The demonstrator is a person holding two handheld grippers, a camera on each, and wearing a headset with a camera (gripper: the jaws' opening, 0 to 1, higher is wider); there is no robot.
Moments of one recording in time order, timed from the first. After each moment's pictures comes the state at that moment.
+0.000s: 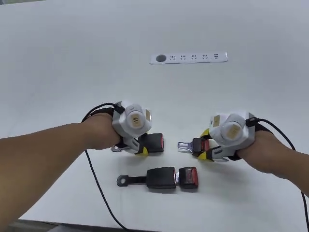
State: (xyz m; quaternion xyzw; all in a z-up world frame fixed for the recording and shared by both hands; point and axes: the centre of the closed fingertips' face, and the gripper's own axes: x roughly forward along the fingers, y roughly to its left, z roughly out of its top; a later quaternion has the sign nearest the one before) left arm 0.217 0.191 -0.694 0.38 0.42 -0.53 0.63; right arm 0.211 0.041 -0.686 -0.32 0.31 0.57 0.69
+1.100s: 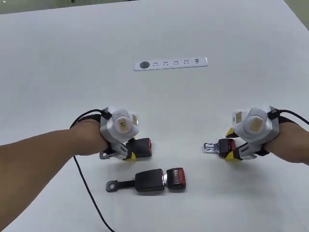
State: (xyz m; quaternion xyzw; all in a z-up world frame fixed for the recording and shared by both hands) left arm 0.217 0.189 -0.694 0.38 0.43 -0.52 0.63; right arm 0.217 -0.060 -0.690 -0.36 0.38 0.52 0.67
